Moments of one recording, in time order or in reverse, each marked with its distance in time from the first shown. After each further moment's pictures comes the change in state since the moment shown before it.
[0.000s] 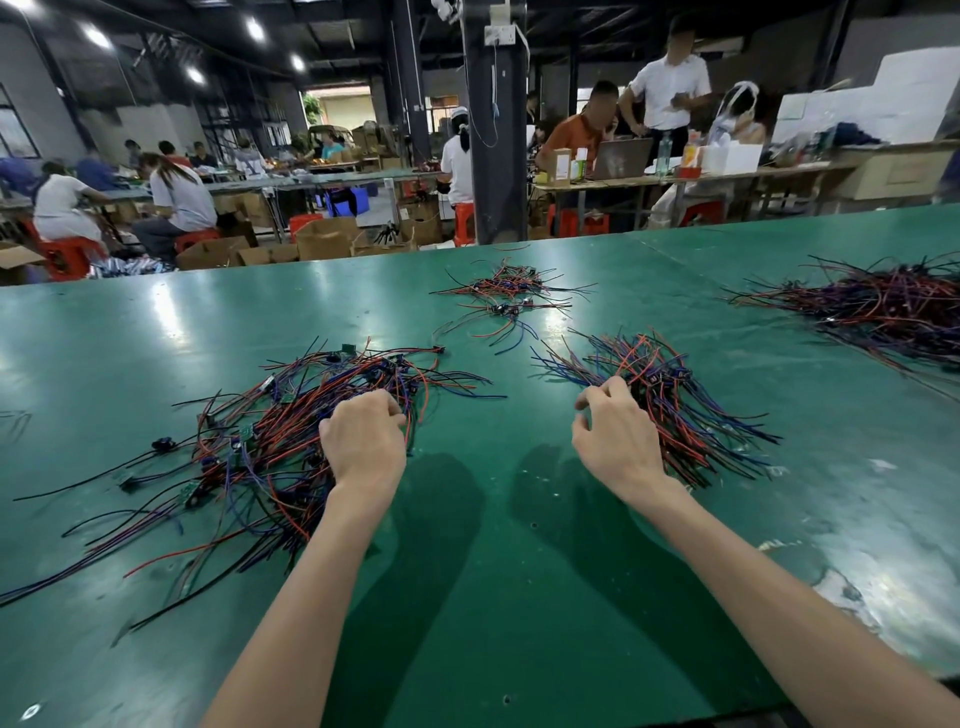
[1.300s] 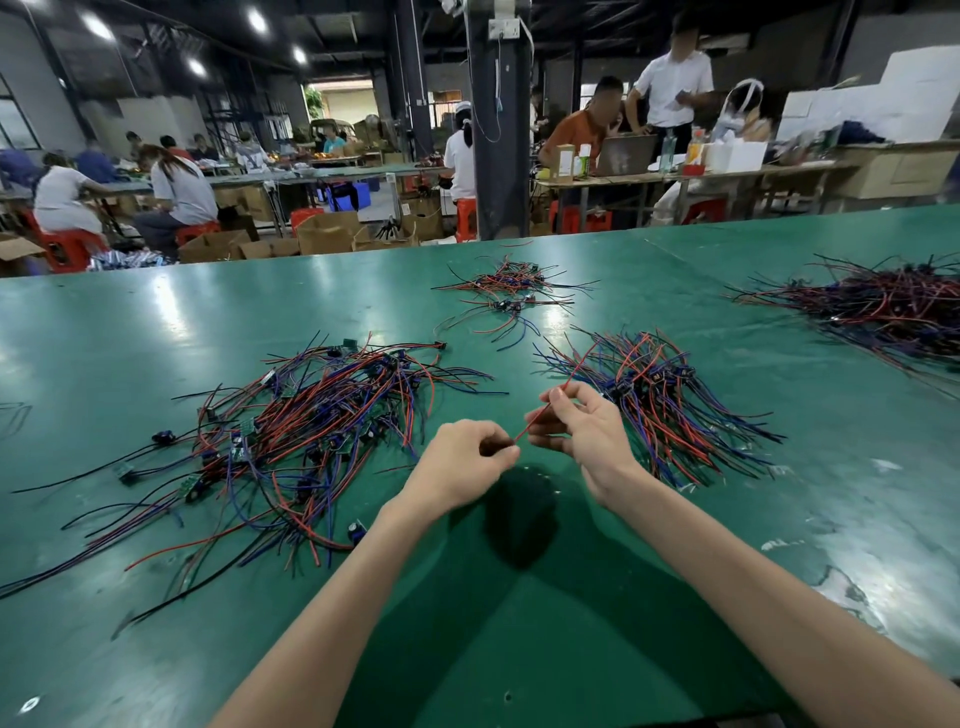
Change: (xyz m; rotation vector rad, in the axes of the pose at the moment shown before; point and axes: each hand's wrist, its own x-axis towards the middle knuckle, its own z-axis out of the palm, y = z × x) left_hand -0.036 0.040 0.024 -0.421 -0.515 0.296; right_hand -0.011 -0.033 0.001 1.420 -0.217 0.363
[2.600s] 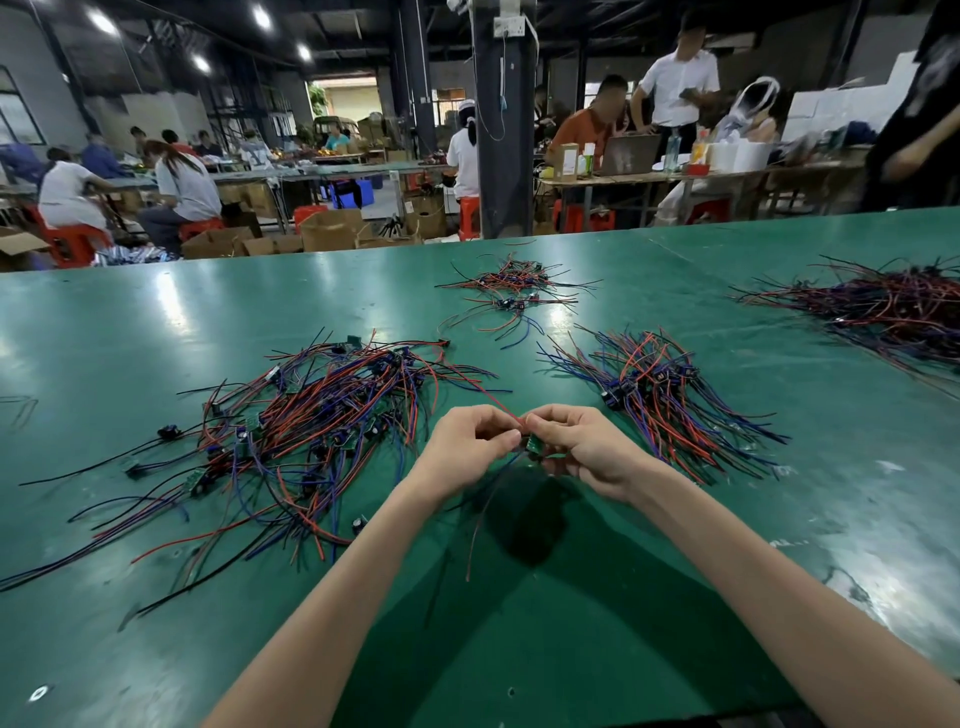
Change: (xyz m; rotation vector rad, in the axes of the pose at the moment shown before) left_hand 0.001 0.004 -0.005 -0.404 -0.018 -0.010; right_hand 0.000 -0.001 -0.005 -0.200 -0.279 0.214
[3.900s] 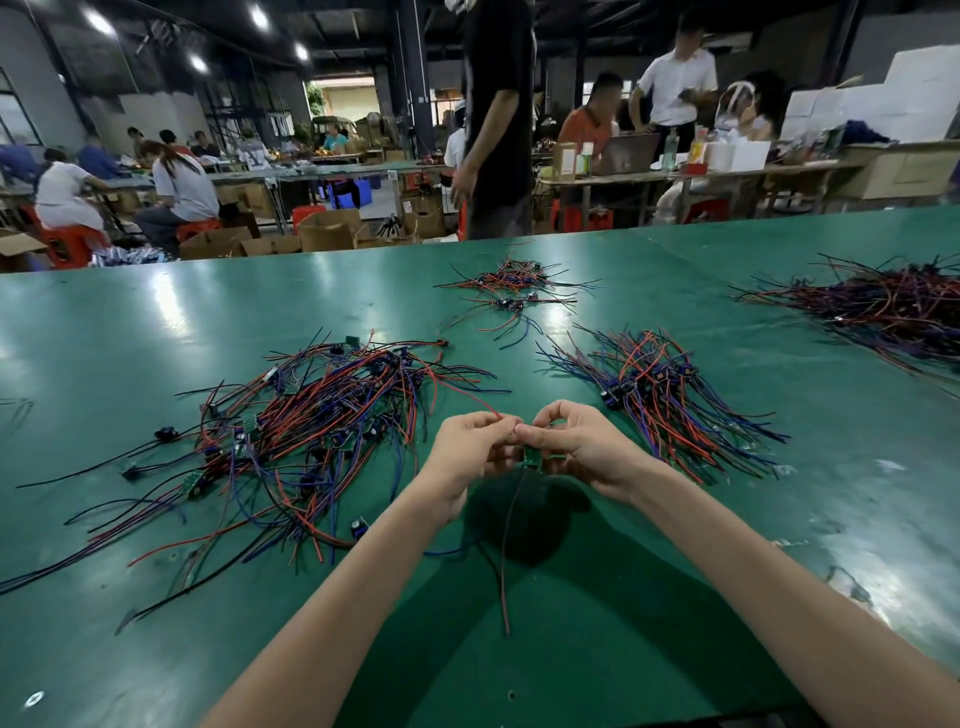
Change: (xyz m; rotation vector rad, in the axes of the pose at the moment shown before) left_hand -0.004 0.010 0.012 -0.558 0.047 -0.305; right_hand -0.002 -0.004 -0.002 -0.023 -0.008 -0.003
